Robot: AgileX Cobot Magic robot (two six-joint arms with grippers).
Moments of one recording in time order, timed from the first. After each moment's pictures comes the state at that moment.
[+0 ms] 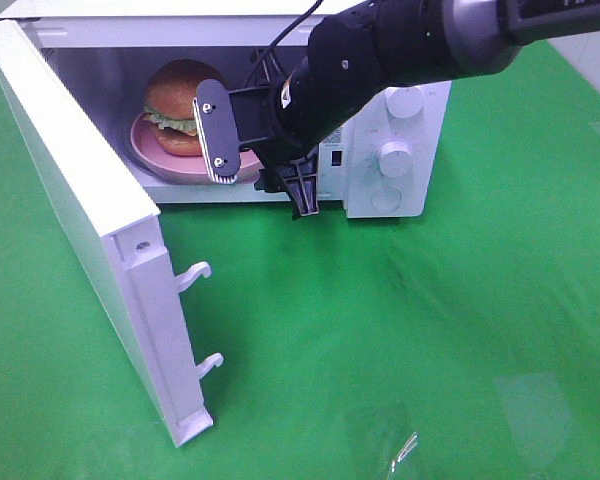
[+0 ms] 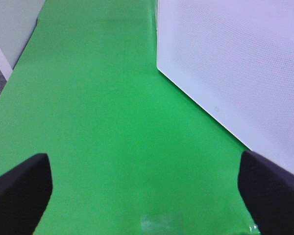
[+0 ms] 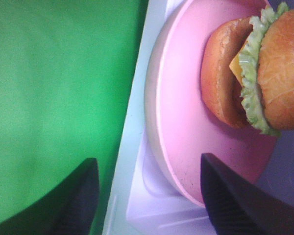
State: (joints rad) left arm 0.08 -0.01 -0.52 -0.11 1.08 0.11; right arm 0.65 2.07 -1.48 -0.15 0.28 -1.20
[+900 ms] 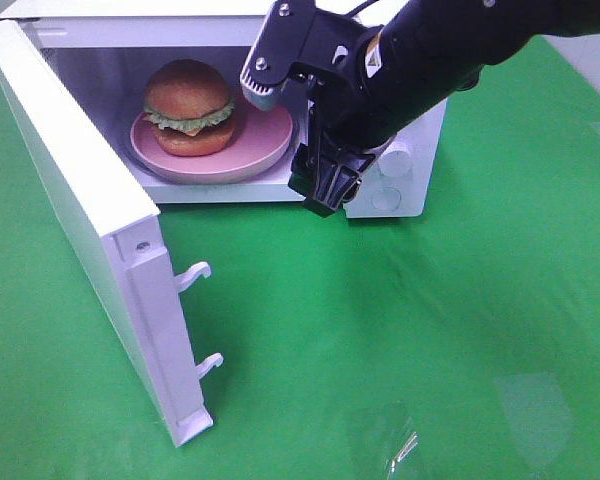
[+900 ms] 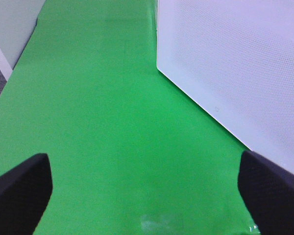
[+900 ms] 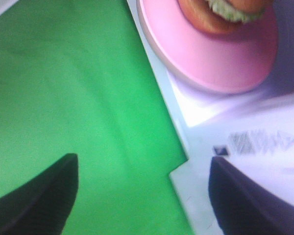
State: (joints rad) left arm 0.08 -0.01 -0.52 -0.11 1.08 0.11; right arm 0.65 1.70 -1.19 -0.15 0.40 -0.47
